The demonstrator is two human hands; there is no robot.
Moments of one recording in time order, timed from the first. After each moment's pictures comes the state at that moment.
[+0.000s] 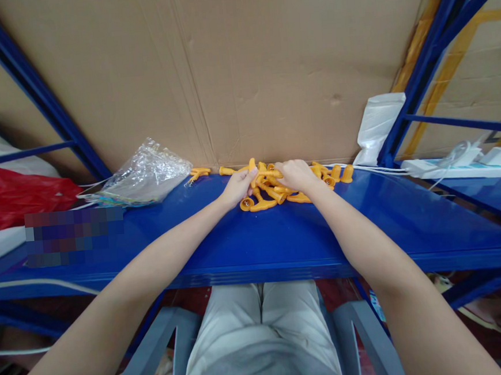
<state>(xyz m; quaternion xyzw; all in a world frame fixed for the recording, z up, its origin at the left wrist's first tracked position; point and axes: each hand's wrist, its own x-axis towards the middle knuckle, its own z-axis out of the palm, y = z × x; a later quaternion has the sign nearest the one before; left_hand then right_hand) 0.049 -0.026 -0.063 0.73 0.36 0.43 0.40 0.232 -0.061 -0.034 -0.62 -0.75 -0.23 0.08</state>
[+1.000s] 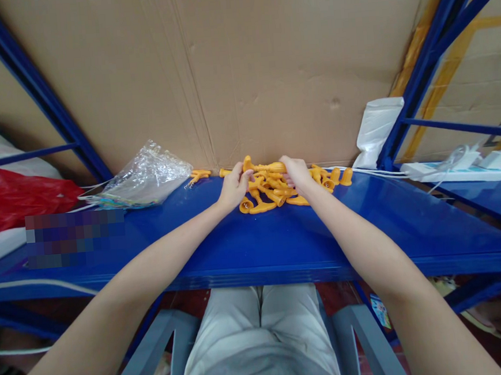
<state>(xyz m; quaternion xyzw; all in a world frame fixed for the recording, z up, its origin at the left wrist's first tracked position) 0.040 -0.033 -0.058 0.78 0.34 0.50 0.19 0.223 -0.060 -0.030 -0.59 -0.52 0.33 0.52</state>
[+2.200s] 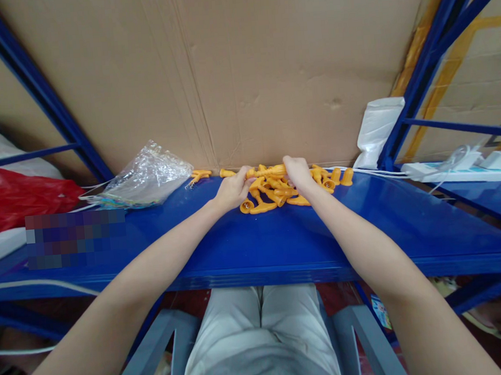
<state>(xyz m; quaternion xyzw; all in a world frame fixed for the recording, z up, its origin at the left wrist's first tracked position) 0.024 -0.019 -0.063 0.88 0.31 0.33 -0.10 0.208 -0.071 -0.021 -0.60 -0.43 0.31 0.60</state>
